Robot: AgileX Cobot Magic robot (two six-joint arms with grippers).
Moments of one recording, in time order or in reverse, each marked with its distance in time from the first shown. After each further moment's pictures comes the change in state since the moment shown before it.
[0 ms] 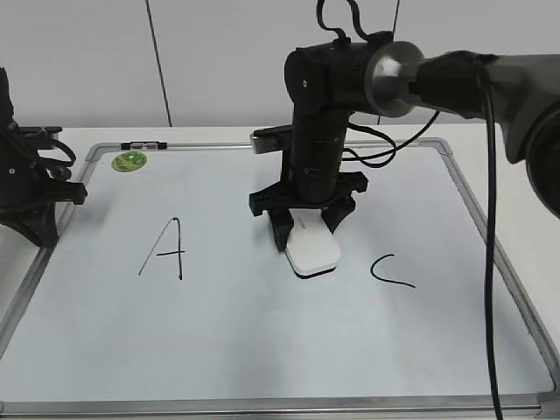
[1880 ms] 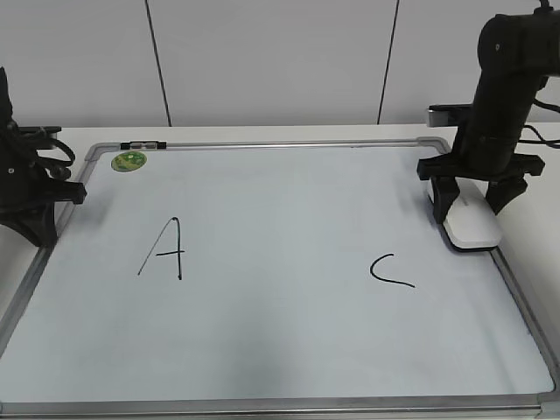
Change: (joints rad) left arm 0.002 0.000 -0.002 0.000 0.003 0.000; right arm -0.426 -0.148 0.200 -0.043 0.006 -0.088
